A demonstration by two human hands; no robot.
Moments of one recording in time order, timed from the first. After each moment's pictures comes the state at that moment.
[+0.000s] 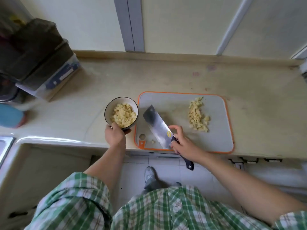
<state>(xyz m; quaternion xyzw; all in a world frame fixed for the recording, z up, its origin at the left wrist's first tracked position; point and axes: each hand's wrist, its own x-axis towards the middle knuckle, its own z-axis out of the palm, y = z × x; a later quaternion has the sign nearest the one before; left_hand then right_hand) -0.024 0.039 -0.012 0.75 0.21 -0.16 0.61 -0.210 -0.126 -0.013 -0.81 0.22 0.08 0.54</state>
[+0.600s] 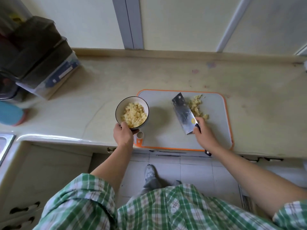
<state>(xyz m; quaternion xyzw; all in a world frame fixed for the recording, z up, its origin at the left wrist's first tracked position) -0.055 0.017 -0.006 0.77 0.19 -0.19 0.58 -0.235 -0.195 -0.033 -0.81 0.38 -0.04 0.45</state>
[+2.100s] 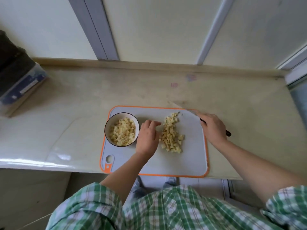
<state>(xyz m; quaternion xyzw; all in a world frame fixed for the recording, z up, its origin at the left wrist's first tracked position) -0.097 -0.147 -0.017 0.86 -0.35 -0.15 0.34 -0.231 -0.368 -0.020 -0.93 0.33 -0.08 0.17</state>
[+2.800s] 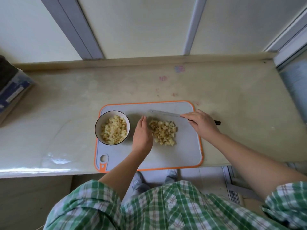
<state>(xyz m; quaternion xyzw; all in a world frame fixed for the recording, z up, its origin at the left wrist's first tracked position) -0.112 -0.154 -0.026 0.88 -0.30 -0.23 0.29 -0.253 -0.361 -0.029 -0.95 0.20 -0.07 0.23</state>
